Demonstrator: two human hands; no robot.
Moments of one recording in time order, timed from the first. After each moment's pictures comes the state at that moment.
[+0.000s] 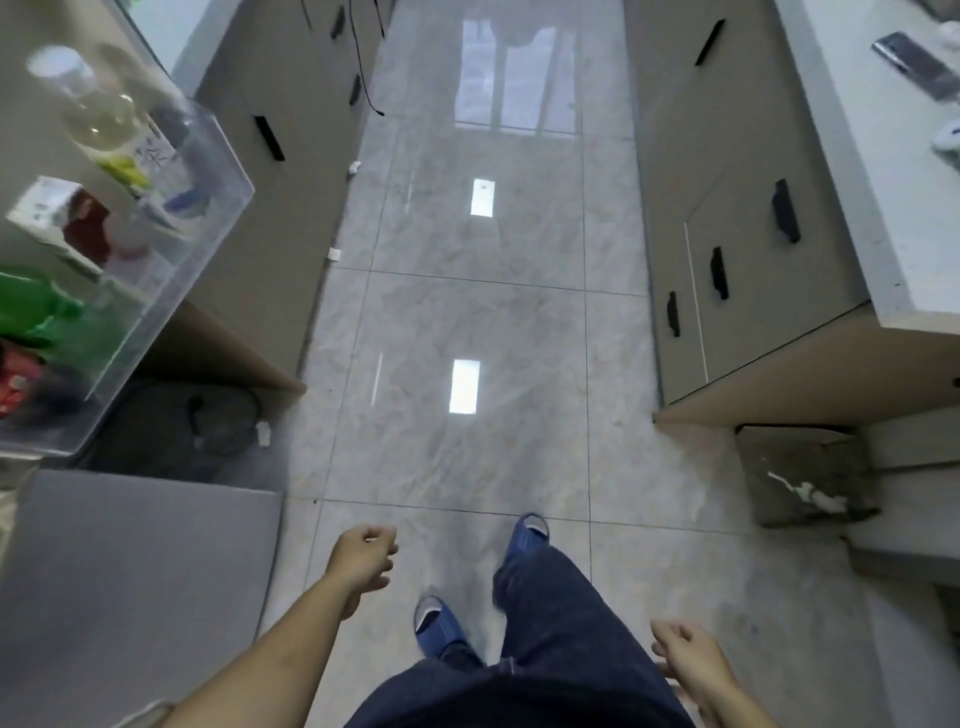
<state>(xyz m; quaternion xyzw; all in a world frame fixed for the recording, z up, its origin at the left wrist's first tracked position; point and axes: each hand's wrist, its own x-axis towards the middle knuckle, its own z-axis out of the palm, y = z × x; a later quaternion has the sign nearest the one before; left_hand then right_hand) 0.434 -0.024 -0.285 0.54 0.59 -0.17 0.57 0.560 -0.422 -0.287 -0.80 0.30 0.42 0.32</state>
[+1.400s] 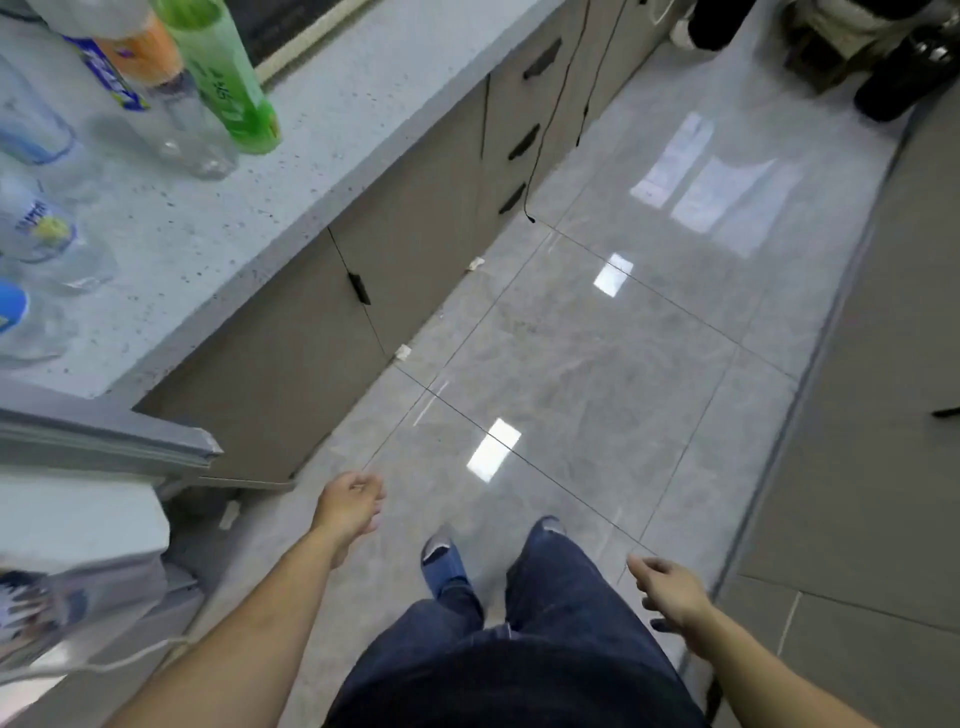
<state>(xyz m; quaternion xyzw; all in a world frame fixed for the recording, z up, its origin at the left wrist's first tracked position) 0.878 0.333 -0.281 0.38 0.71 0.06 0.59 1.202 0.071 -0.261 -0.84 -0.02 0.51 0.15</state>
